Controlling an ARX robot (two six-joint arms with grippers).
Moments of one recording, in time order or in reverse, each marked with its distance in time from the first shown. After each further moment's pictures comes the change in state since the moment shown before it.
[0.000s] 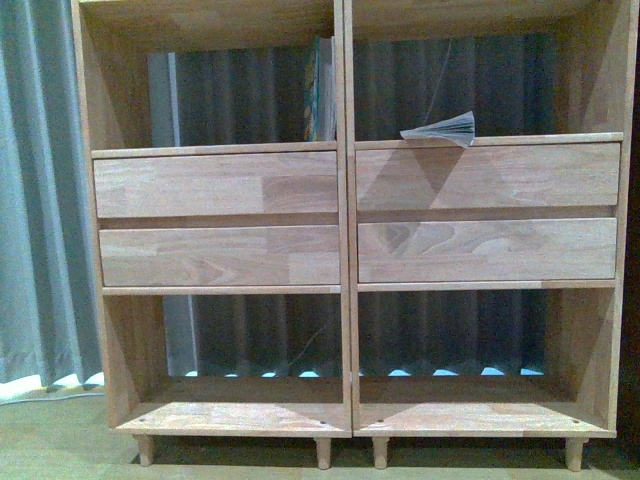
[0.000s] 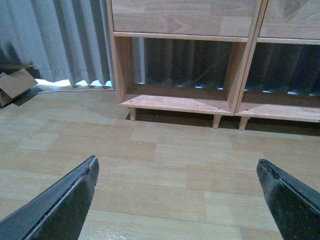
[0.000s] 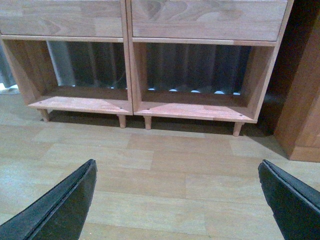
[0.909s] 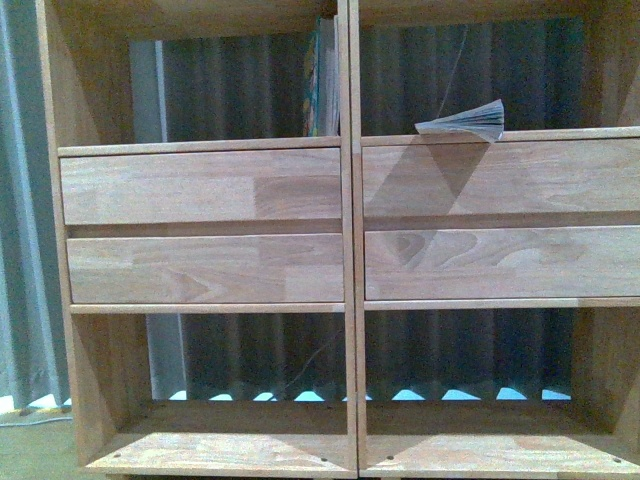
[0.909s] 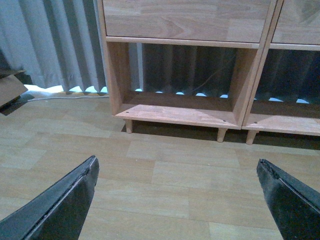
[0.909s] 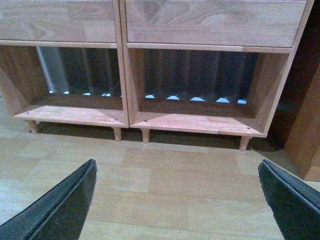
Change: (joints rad) left arm 0.000 0.000 0.000 0.000 0.000 0.000; right arm 0.000 0.000 0.000 0.000 0.000 0.000
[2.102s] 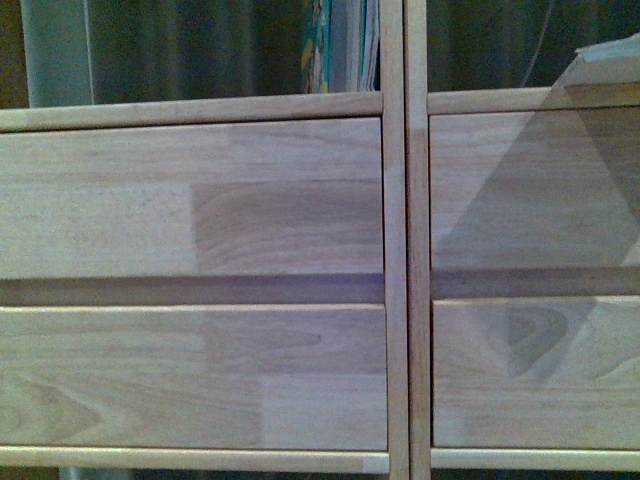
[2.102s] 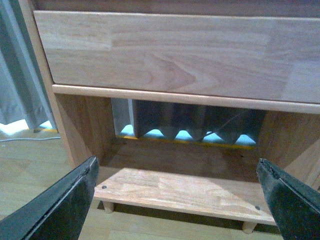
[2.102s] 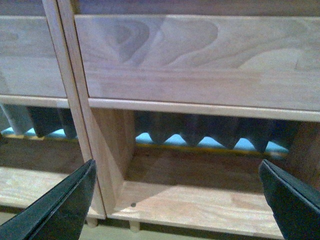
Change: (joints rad) left arm 0.000 0.000 0.000 0.000 0.000 0.000; right arm 0.000 0.000 0.000 0.000 0.001 0.000
